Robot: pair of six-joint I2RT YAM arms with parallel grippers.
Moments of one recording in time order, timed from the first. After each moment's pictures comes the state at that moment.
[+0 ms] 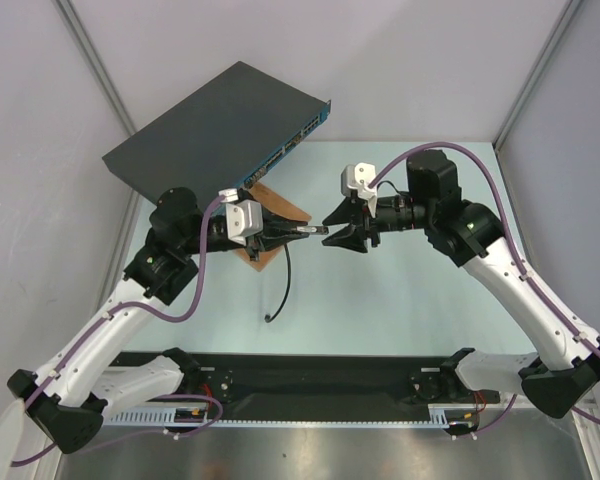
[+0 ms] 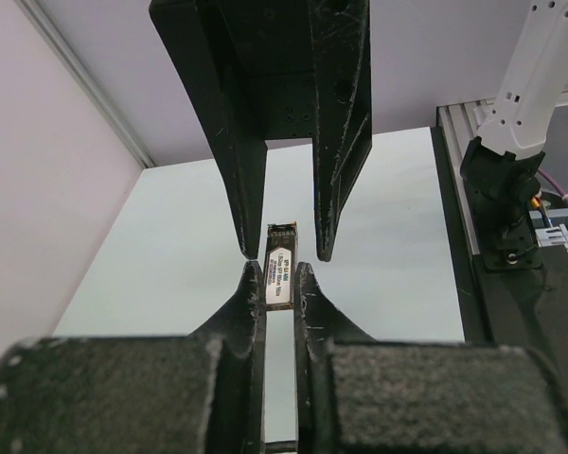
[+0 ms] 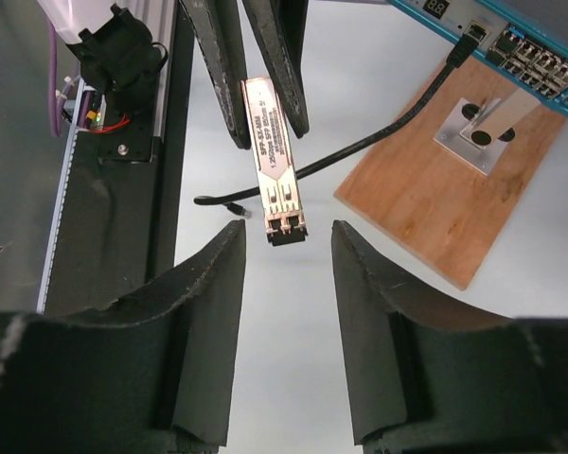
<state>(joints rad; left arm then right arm) -0.62 0.98 1.08 -0.06 0.84 0.26 0.62 1.22 1.43 -0.56 -0.87 -0.41</state>
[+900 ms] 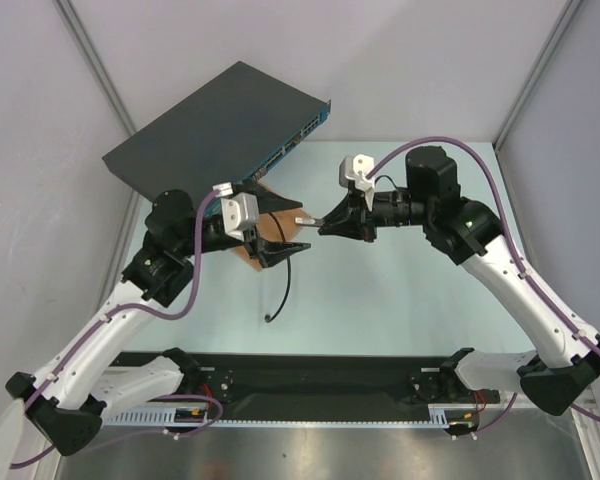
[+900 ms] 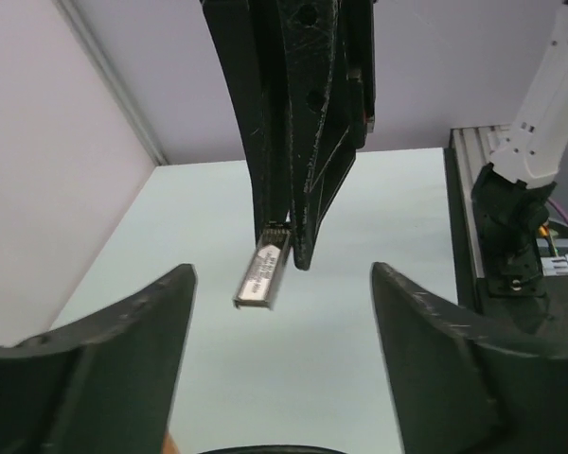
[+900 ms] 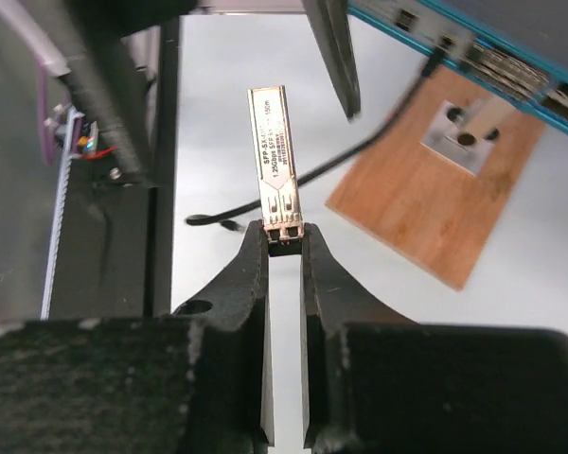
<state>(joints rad) -0.62 0.96 1.07 -0.02 0.79 0.21 0.64 1.24 1.46 -0.53 -0.82 -0.35</state>
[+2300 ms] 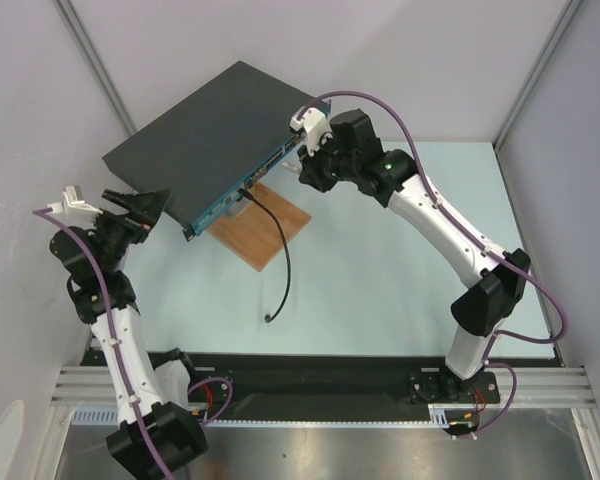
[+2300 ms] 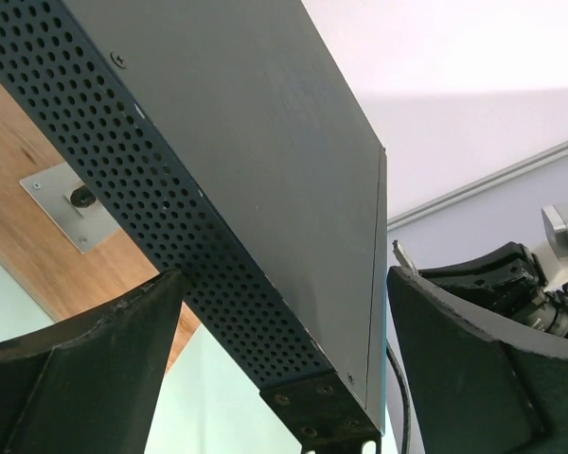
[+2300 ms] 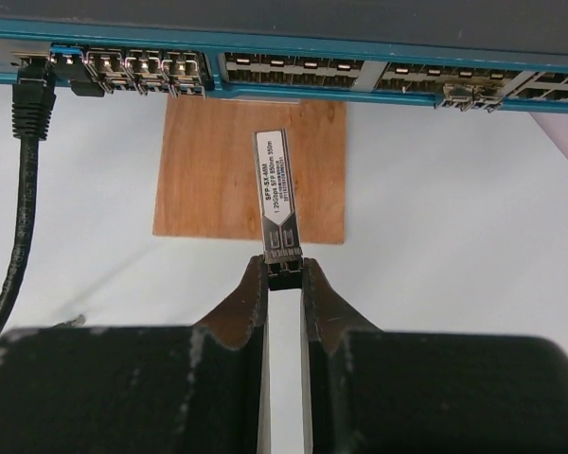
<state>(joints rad) 0.53 0.79 0.75 0.04 0.76 -0.93 0.68 1.77 1.90 -0.63 -0.19 -0.20</state>
